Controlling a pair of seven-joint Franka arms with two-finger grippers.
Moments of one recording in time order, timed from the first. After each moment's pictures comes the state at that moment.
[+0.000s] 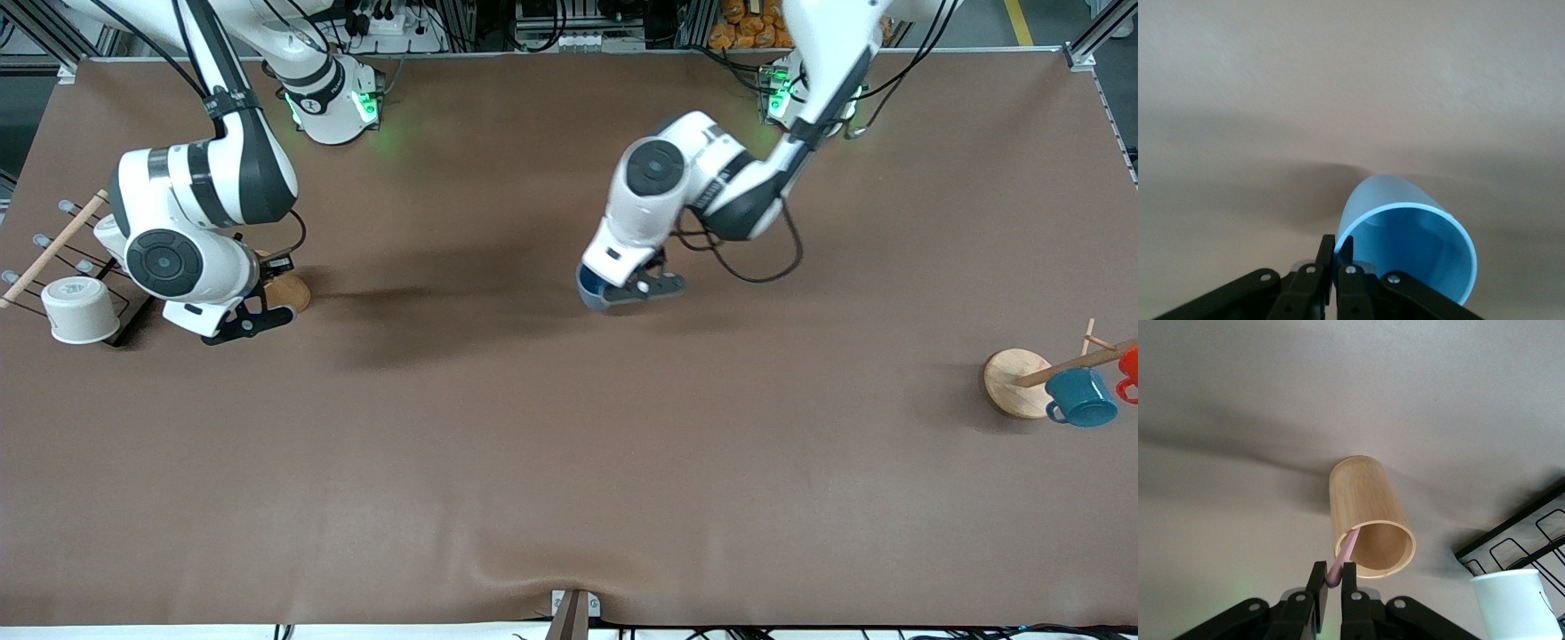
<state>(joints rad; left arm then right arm) -0.41 0.44 -0.43 -1.86 0.13 2.26 -1.05 0.15 0.18 0.00 -1.98 -0.20 1.73 -0.11</state>
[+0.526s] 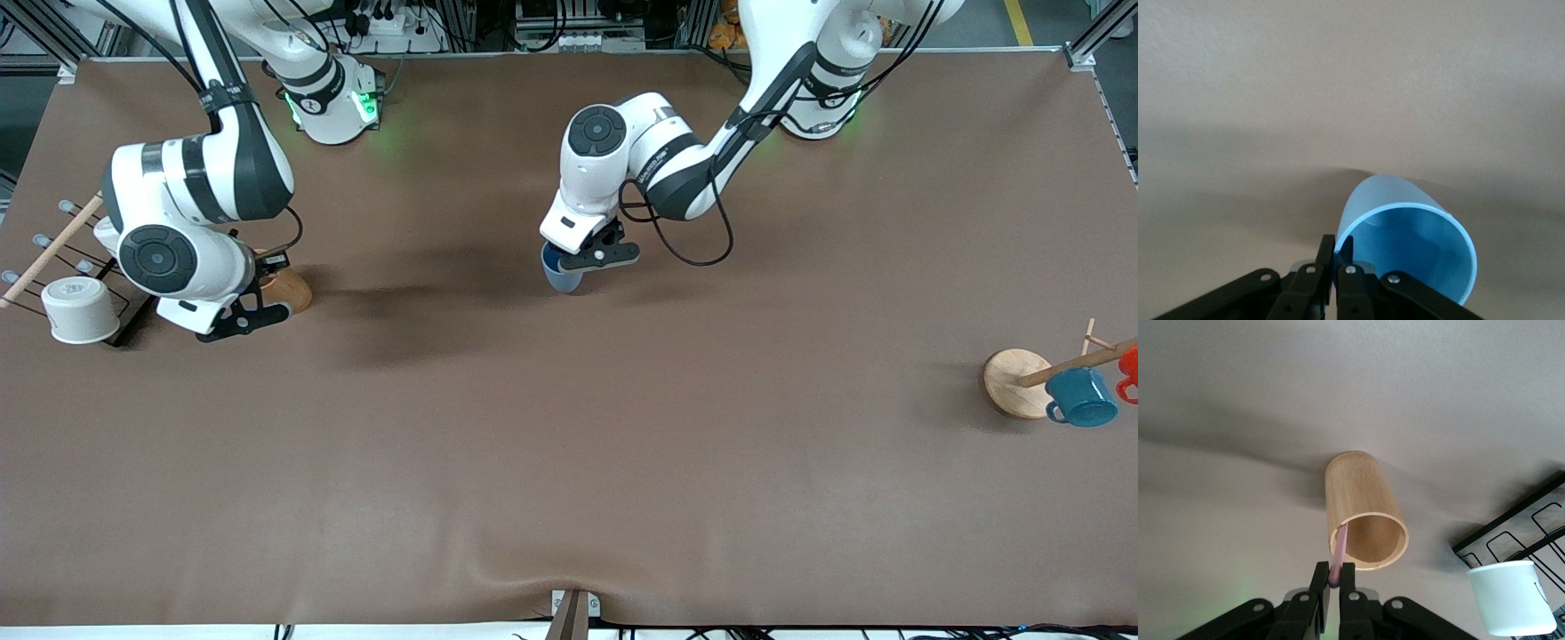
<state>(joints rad) -0.52 0.49 -0.42 -1.86 0.18 2.34 -1.22 0.15 0.16 0.00 -1.97 -0.20 1.71 -0.11</state>
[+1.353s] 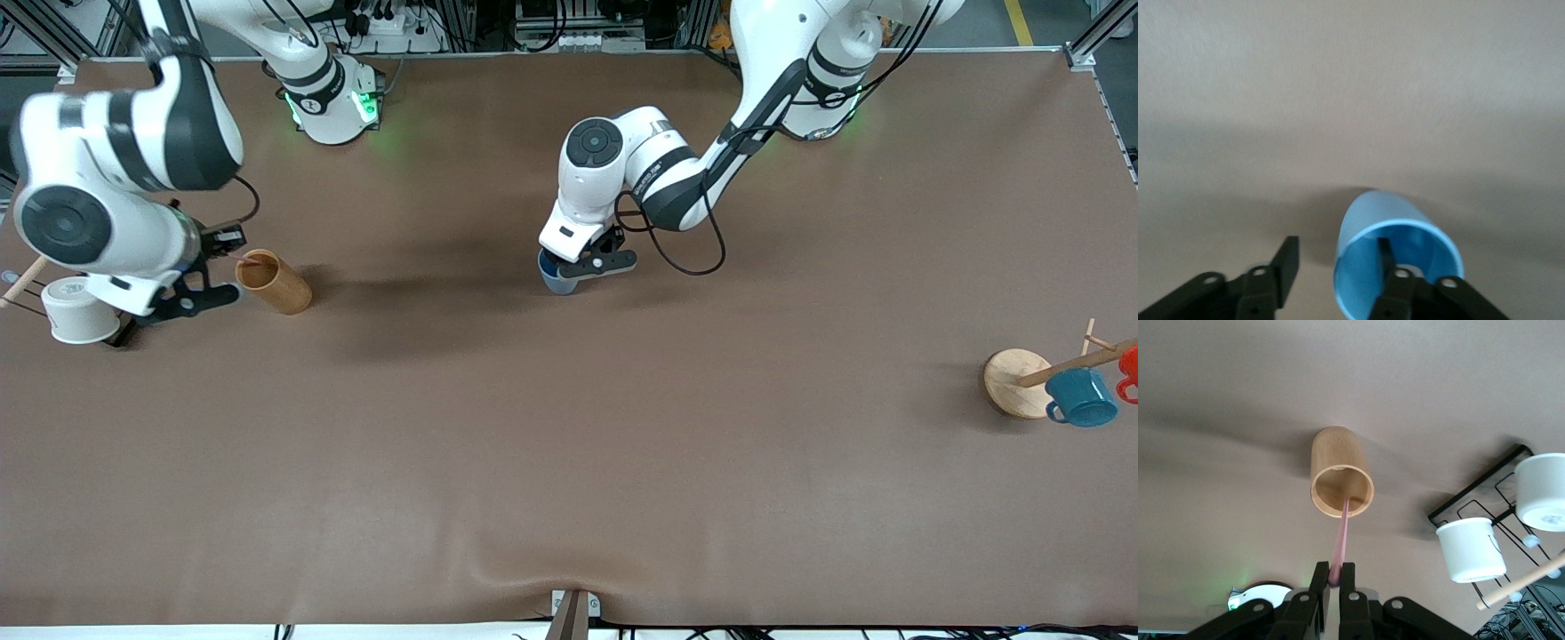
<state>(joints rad) -0.51 0.51 -0.41 -1.84 0.21 2.36 -1.24 0.12 0.09 -0.01 -1.81 -0.20 1.49 -0.17</state>
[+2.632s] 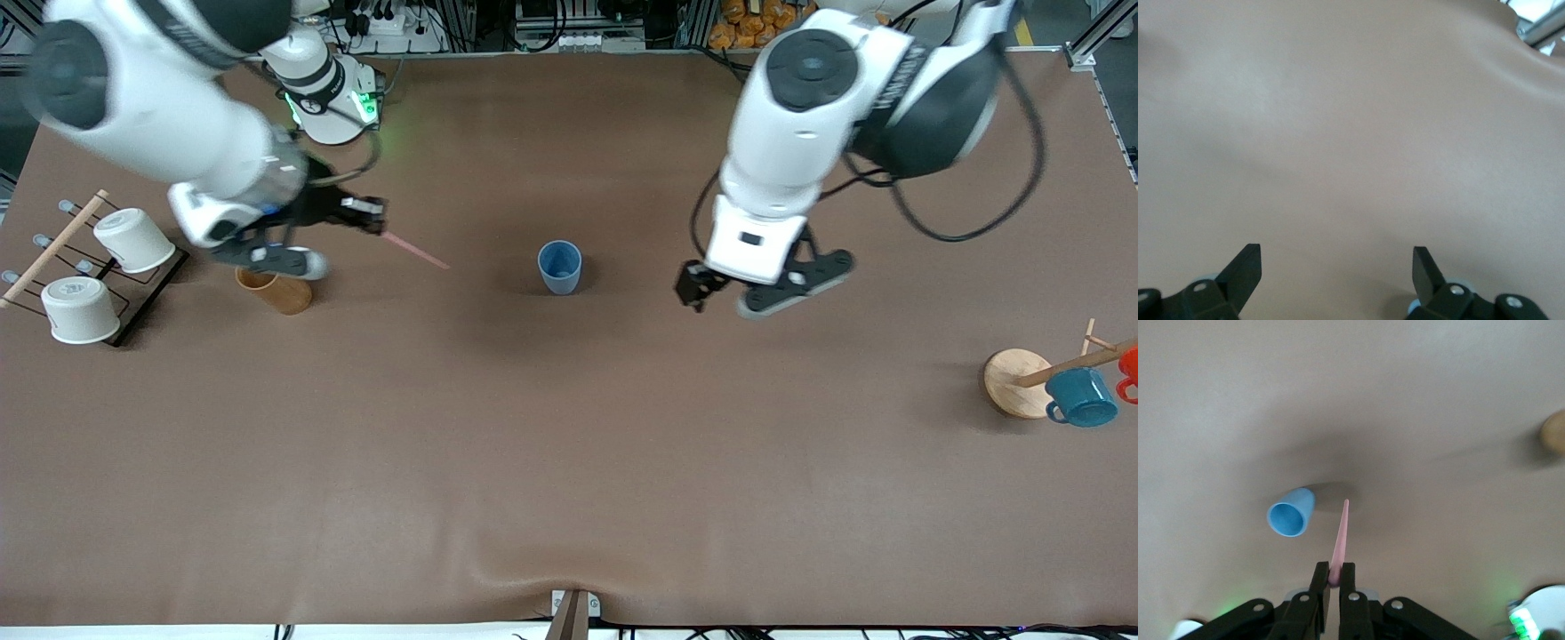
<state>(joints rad) -0.17 0.27 -0.41 -1.47 0.20 1.79 -1.01 0.19 0.17 0.28 -1.50 0.25 1.58 0.75</state>
